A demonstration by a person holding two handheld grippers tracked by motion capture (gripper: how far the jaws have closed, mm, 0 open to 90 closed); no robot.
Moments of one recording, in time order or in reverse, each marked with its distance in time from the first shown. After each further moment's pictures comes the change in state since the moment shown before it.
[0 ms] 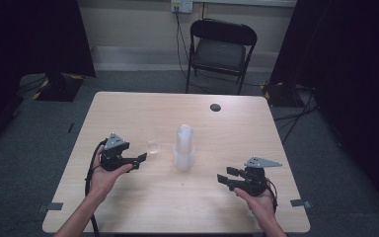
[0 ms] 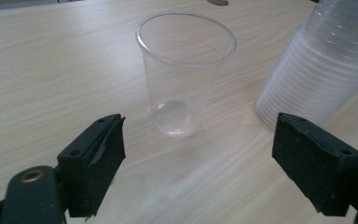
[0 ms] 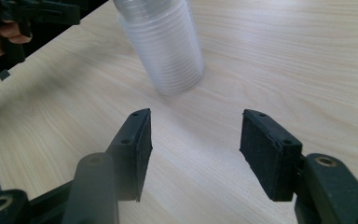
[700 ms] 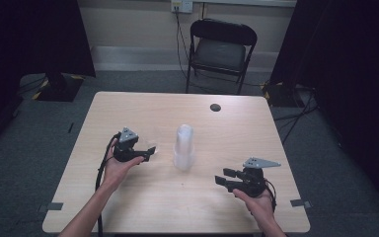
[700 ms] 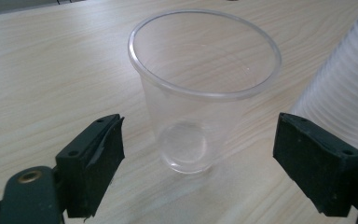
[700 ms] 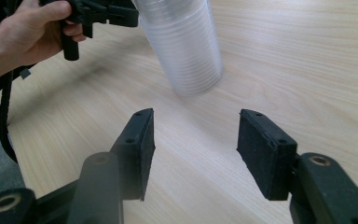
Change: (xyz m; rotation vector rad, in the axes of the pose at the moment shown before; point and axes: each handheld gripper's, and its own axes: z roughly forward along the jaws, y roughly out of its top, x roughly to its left) left arm 0.006 0.008 0.050 -0.001 0.021 0.042; right arm 0.007 0.002 0.000 0.002 0.054 0.001
